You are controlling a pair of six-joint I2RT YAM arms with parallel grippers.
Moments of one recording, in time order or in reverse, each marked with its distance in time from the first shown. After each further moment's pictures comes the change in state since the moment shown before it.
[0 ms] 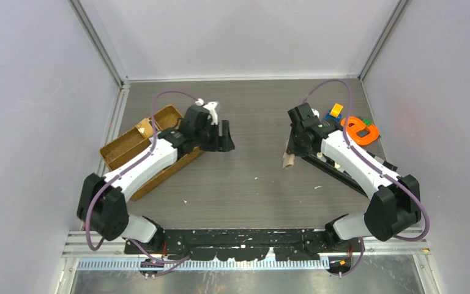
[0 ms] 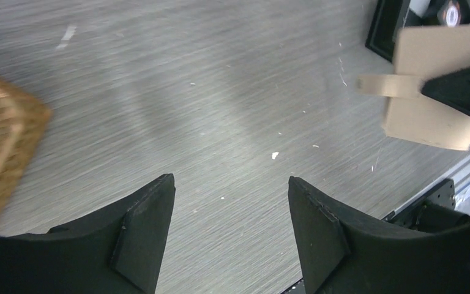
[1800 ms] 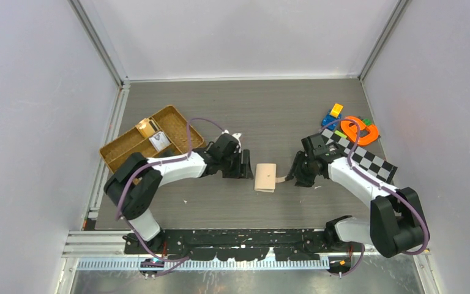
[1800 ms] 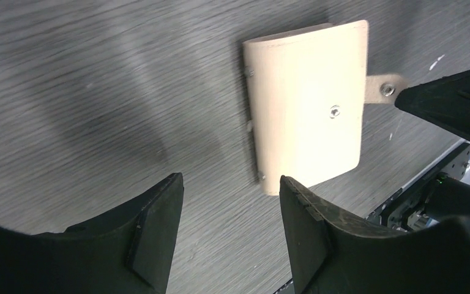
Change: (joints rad) left arm -0.177 0.175 -0.205 0.256 0.020 -0.227; right arm -0.092 -0.119 -0.419 0.174 -0.185 0.119
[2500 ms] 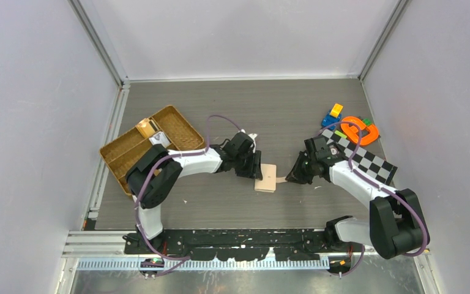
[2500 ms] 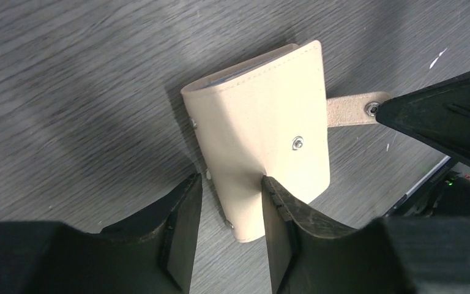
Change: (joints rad) left arm -0.058 0.198 0.165 0.022 0.046 0.040; right arm -0.042 -0.019 -0.072 0.158 -0.104 0.001
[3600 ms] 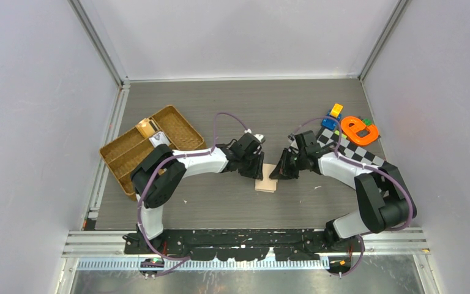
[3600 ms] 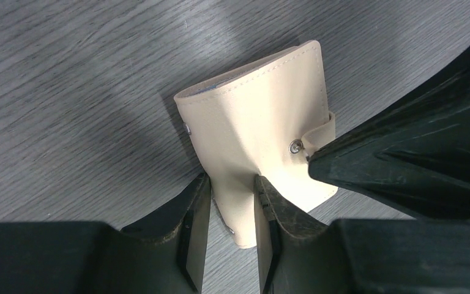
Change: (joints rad) left arm -0.053 0.044 0.088 -0.092 -0.100 0.069; right arm 0.051 0.193 0.051 0.198 -0.280 -0.102
